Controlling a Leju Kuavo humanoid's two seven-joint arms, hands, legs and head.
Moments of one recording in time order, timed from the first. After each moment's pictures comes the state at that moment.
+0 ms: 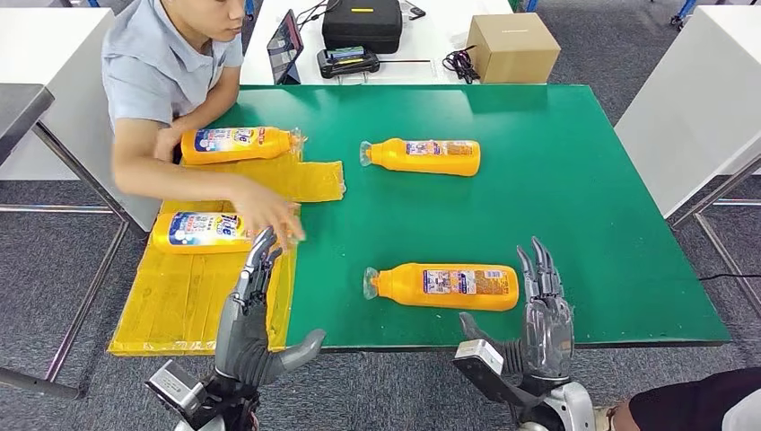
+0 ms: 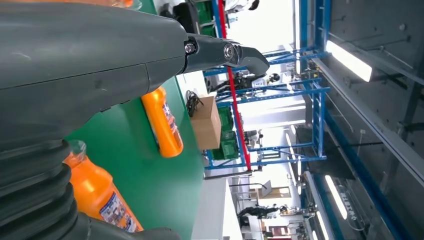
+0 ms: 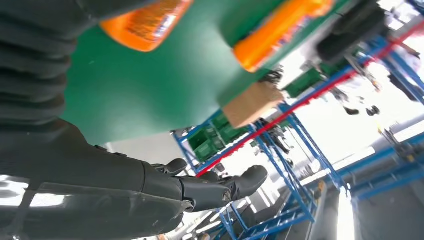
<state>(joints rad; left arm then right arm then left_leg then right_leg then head) 0.08 -0.14 -0.40 -1.66 -0.08 0.17 -0.53 0.21 -0.03 0.21 -1.71 0.89 -0.51 -0.31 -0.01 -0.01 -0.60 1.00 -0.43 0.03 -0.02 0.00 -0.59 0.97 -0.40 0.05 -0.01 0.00</state>
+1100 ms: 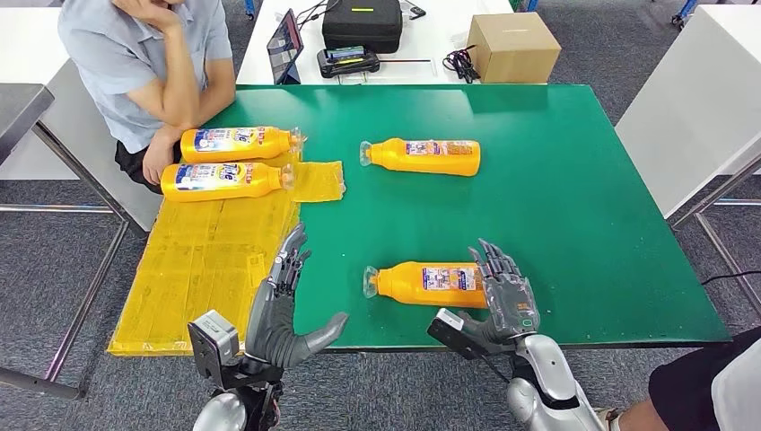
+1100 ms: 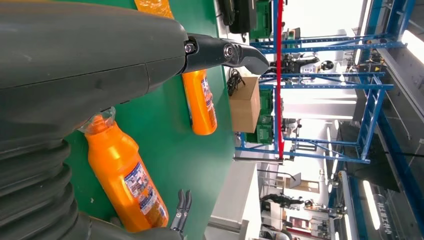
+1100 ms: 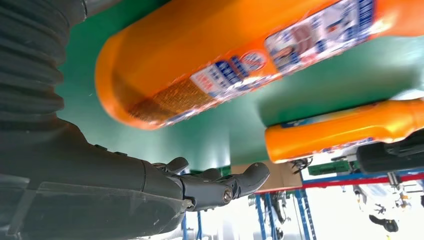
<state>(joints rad) 0.01 -0.17 -0.46 -1.54 0.04 0.21 -0.37 -0.07 -0.15 0.34 -1.27 1.00 -0.35 -0.19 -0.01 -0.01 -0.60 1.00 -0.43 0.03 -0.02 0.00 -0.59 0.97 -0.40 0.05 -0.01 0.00</state>
